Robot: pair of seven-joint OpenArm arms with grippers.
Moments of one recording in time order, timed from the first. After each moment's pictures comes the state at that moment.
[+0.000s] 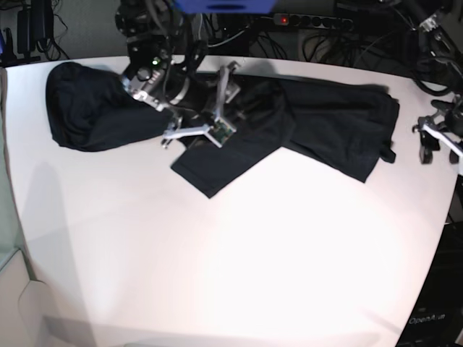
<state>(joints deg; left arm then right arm) 5.7 -13.2 -46.2 100.2 -19.0 -40.4 50.6 -15.9 -2.7 -9.6 108.0 -10.9 40.1 -38.7</state>
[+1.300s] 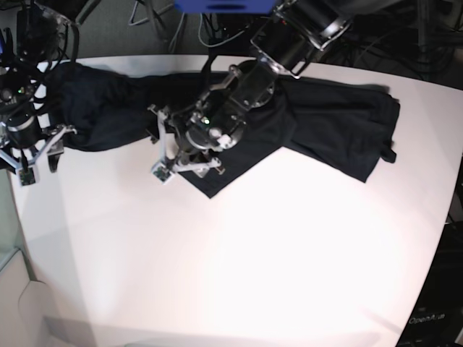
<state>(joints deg) -10.5 7.7 37.4 69.0 -1.3 -8.5 39.4 -7.8 5.7 36.6 109.2 -10.7 40.1 -38.4</state>
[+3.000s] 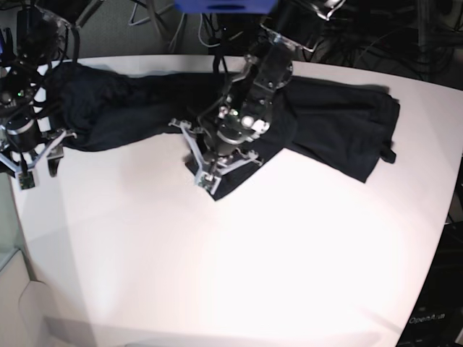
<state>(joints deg) -1.2 7.7 22.8 82.5 1.2 -1.4 37.4 -6.6 5.6 36.5 109.1 -10.7 40.1 -38.5</state>
